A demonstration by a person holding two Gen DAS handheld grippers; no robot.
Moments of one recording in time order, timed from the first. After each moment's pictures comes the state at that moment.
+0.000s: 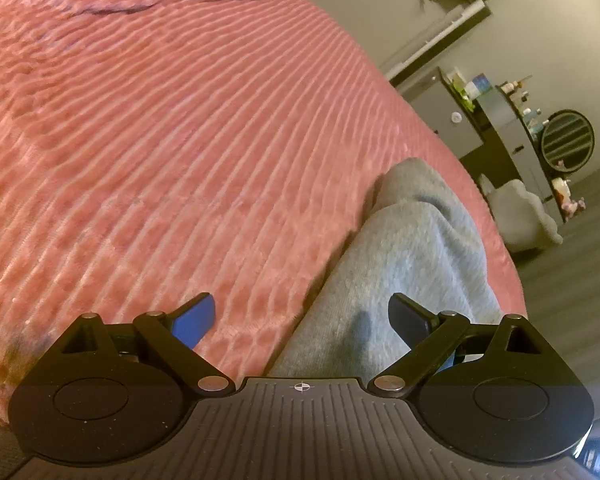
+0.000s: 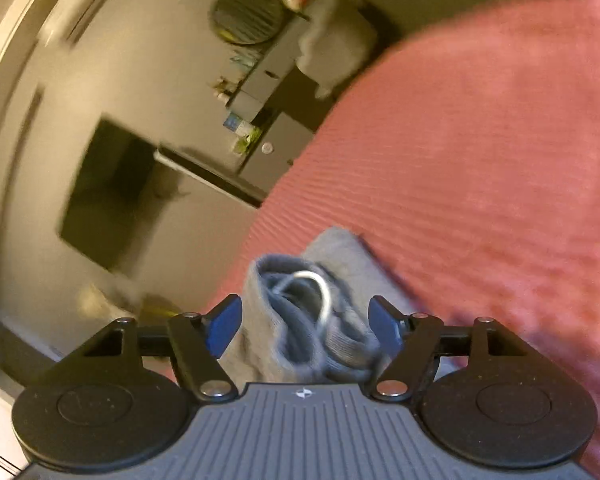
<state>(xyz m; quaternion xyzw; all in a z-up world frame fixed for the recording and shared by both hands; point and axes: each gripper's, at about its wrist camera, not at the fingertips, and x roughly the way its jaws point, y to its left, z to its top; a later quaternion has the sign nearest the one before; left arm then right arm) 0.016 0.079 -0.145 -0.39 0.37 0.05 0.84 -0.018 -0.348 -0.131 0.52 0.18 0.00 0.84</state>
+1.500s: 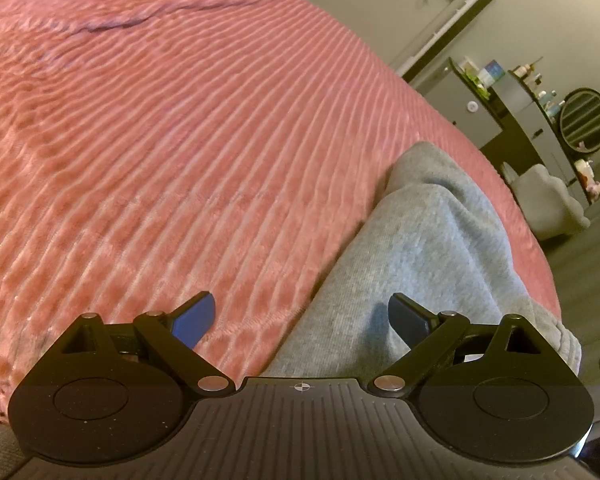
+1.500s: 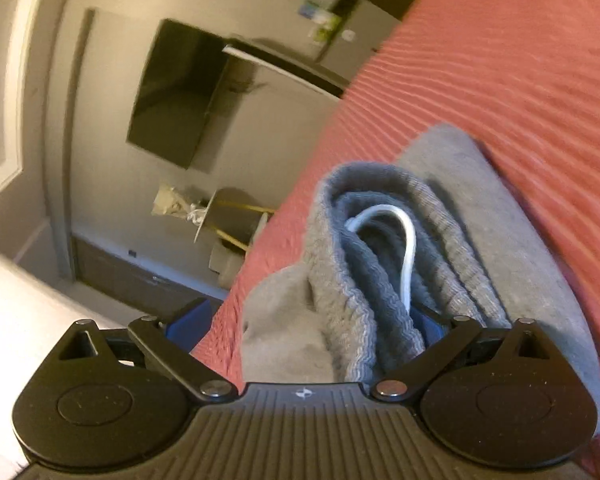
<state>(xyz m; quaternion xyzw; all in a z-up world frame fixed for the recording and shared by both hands) 0.019 0.062 -0.144 -0.35 0.39 0.08 0.85 0.067 -0.329 -0.141 0.48 0.27 0.18 0.81</state>
